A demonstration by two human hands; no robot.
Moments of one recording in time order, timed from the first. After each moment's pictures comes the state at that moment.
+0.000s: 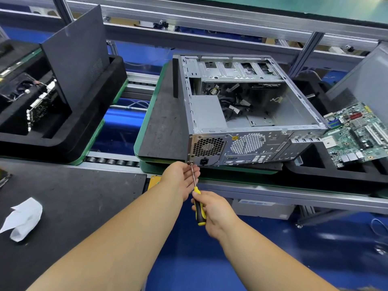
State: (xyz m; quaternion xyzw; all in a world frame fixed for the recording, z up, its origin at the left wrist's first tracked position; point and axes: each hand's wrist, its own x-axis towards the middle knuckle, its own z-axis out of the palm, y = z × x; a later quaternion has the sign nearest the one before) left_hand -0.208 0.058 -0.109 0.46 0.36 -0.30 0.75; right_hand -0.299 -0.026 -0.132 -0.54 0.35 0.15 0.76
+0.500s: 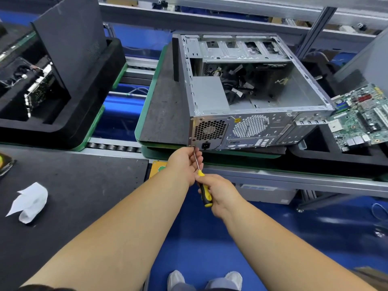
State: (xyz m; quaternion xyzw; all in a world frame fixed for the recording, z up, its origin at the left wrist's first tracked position) left_hand -0.208 0.048 -0.114 0.46 0.37 -0.29 0.75; right_hand -0.294 -0.033 -0.134 -0.55 0.37 0.15 0.73
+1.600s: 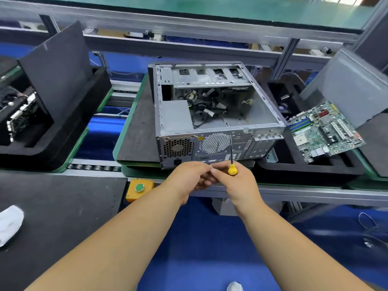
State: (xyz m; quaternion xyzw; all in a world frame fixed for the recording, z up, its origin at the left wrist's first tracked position) left_hand -0.255 -0.010 -0.058 0.66 0.05 -0.34 0.67; right_hand -0.313 -0.139 -0.064 -0.71 0.19 -0.07 0.68
